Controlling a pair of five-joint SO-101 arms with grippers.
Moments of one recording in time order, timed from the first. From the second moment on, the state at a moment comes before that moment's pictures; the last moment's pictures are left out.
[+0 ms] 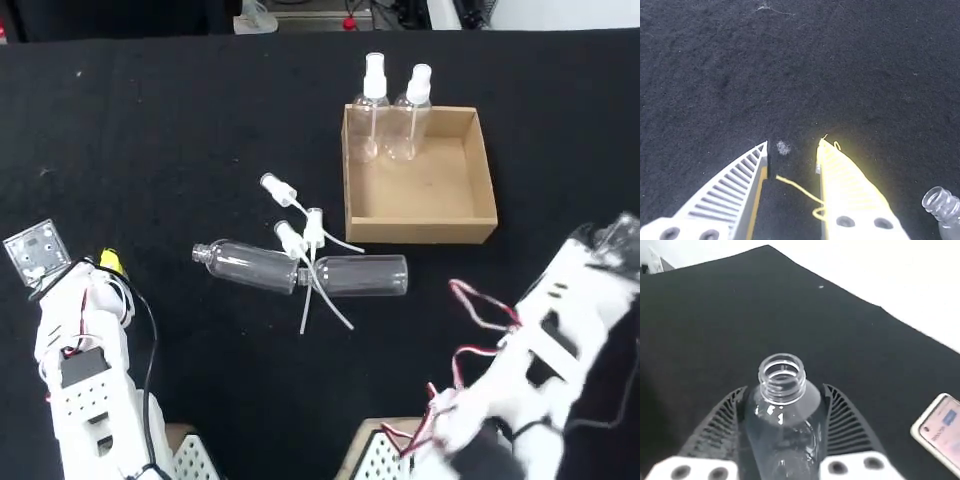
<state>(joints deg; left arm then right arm) -30.2 -70.2 90.7 20.8 2.8 46.2 -35.8 72.0 -6.5 8.1</state>
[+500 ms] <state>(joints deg) -30.2 -70.2 90.7 20.8 2.8 11.7 -64.7 49.6 66.2 10.0</state>
